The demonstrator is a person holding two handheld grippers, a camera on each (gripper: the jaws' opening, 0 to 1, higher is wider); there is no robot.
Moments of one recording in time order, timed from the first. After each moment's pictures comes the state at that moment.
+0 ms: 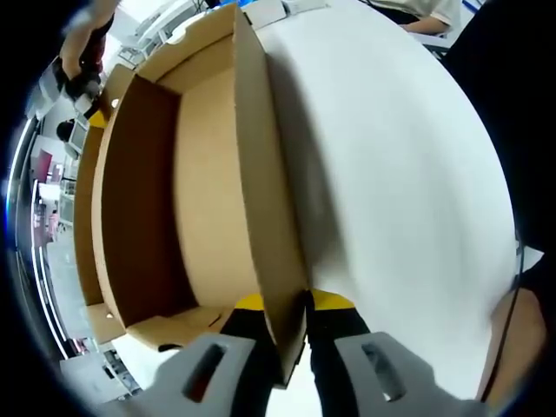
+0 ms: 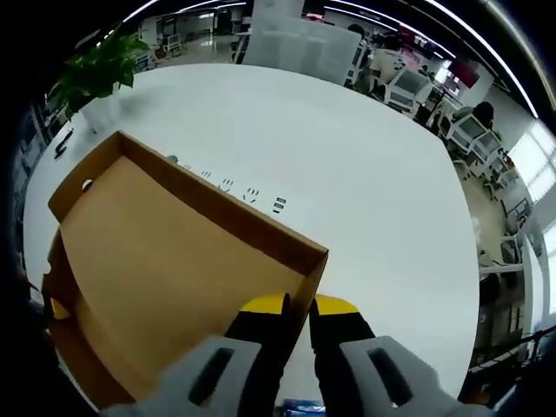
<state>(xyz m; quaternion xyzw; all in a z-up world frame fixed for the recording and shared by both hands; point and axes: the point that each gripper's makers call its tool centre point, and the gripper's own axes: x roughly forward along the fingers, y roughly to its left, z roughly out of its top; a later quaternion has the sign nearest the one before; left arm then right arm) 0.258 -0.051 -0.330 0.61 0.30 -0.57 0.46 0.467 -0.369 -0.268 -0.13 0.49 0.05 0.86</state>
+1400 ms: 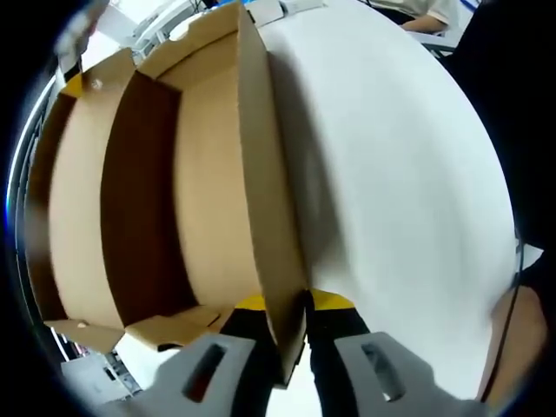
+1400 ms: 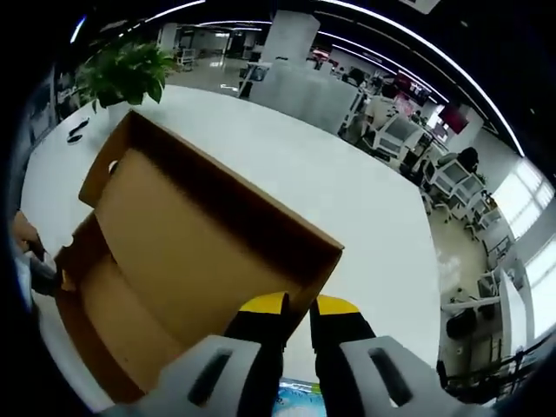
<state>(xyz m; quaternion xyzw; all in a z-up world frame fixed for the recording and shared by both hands) 0.258 -0.052 -0.330 0.61 0.30 -0.57 0.46 0.419 -0.362 -0.184 -0.20 0.38 0.05 0.90</state>
